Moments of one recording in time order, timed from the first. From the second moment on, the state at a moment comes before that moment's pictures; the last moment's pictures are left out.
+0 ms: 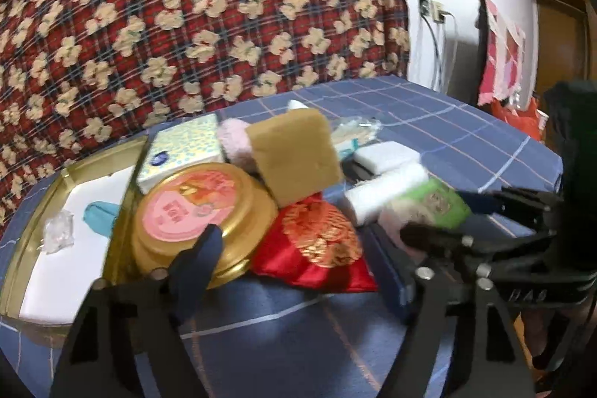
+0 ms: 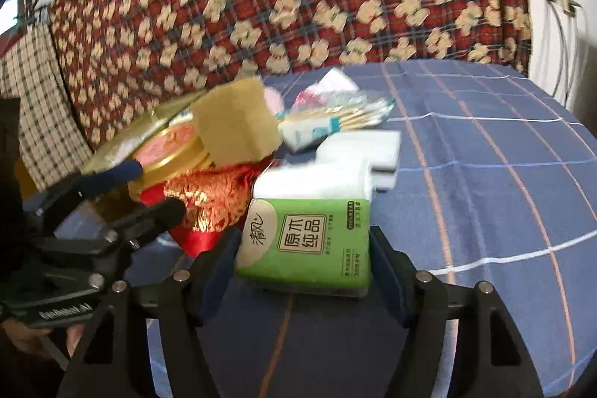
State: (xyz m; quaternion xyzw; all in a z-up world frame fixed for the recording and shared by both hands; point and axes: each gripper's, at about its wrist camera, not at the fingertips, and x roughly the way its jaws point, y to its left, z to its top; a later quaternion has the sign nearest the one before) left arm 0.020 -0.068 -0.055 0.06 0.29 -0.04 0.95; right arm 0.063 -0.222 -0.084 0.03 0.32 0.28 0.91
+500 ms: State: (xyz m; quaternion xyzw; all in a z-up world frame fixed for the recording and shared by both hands) left arm 0.054 -0.102 -0.069 0.09 0.37 -0.07 0.92; right arm 0.065 -0.254 -0.072 0.09 0.27 0.25 0.93
